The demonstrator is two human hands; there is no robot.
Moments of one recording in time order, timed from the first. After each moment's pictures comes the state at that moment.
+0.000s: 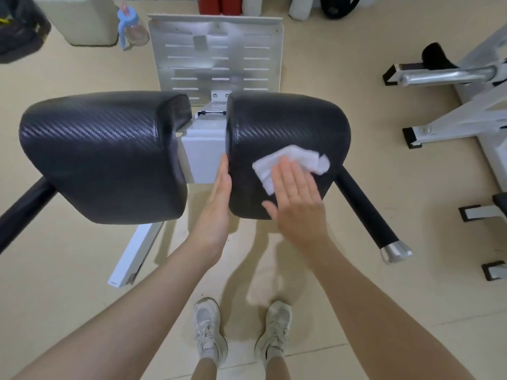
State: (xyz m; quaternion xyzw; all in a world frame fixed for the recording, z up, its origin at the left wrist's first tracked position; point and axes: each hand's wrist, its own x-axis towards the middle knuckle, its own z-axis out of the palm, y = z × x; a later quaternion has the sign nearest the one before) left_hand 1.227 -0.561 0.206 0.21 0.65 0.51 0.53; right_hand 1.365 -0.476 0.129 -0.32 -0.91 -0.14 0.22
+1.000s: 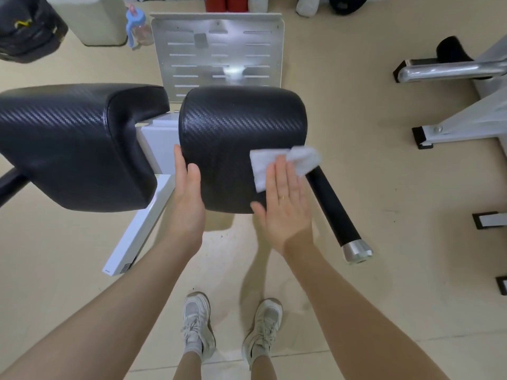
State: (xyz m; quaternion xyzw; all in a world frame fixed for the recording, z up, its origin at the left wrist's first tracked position) left_hand 1.274 -0.542 0.201 0.18 0.74 0.52 0.38; right_hand 1.413 -0.474 0.119 -0.39 -0.91 0.00 0.16
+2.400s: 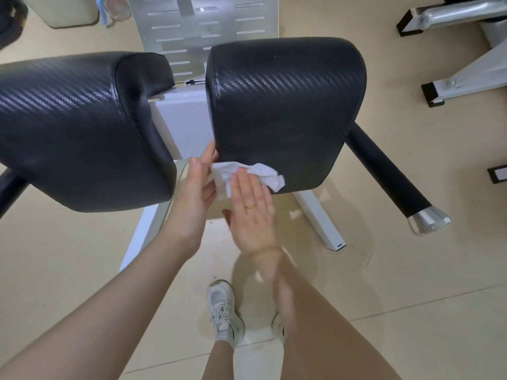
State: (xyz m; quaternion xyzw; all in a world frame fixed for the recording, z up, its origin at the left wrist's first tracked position) left_hand 1.212 -0.580 0.165 0.24 0.66 0.49 0.51; right_hand 1.319 -0.564 0.057 -0.41 -0.88 0.05 0.22
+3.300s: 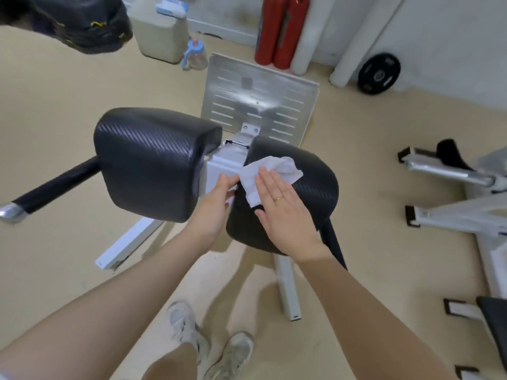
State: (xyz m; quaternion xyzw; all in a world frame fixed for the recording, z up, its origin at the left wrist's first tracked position) left_hand 1.222 -0.542 0.252 0.12 0.66 0.57 0.47; right_hand 1.336 -0.442 0.225 -0.19 -0.98 0.02 0.04
